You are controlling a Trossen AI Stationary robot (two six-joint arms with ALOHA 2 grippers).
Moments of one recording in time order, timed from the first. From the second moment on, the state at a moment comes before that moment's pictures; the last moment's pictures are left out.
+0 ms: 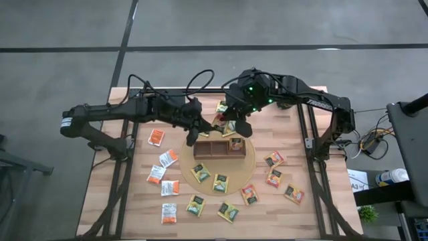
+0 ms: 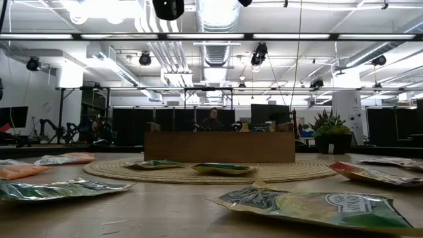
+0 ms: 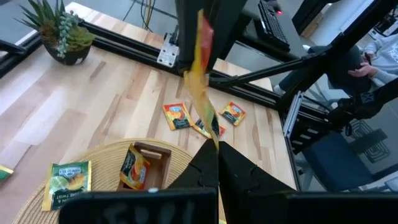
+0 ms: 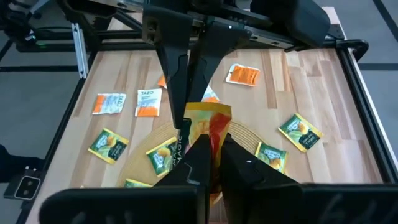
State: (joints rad) left arm 0.10 1.32 1.34 -0.41 0.20 -0.32; right arm -0.17 1.67 1.96 -0.97 -0.26 -0.06
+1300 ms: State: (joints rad) left arm 0.11 1.35 1.34 0.17 -0.16 -0.31; right arm -0.16 1.42 1.97 -0.71 0.19 -0.03
